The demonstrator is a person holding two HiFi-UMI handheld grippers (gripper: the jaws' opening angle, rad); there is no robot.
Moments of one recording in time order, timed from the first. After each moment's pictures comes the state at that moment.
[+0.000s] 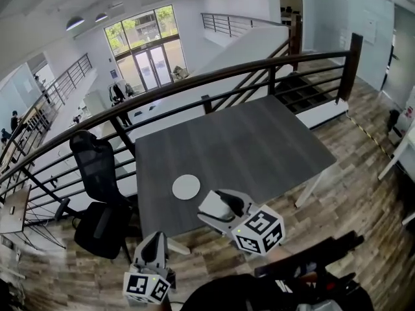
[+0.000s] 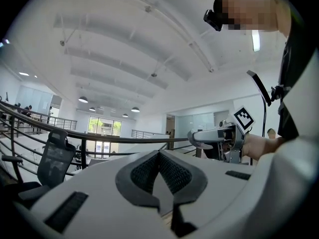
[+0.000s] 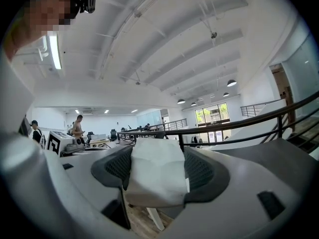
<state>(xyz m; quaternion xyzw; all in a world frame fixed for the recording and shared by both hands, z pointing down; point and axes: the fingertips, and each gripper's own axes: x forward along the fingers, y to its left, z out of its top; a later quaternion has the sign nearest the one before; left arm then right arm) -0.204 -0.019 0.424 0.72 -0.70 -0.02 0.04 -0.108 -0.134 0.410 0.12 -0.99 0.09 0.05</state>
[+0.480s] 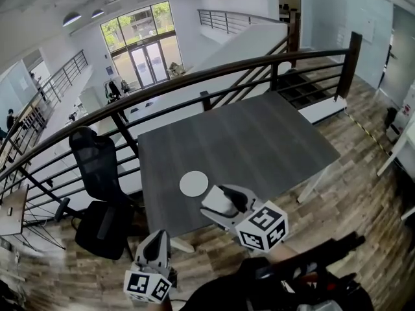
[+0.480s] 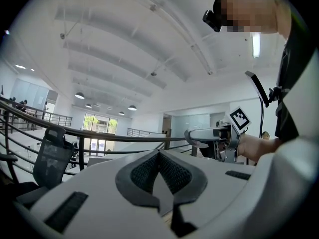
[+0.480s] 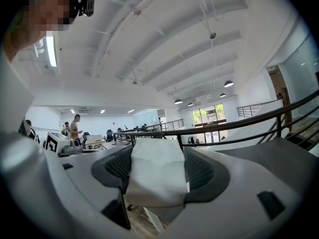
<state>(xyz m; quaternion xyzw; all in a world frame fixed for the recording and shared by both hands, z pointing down) -0.241 -0.017 0.423 0.74 -0.67 -0.02 0.05 -0.145 -0.136 0.403 0.14 -0.98 0.09 0.05</state>
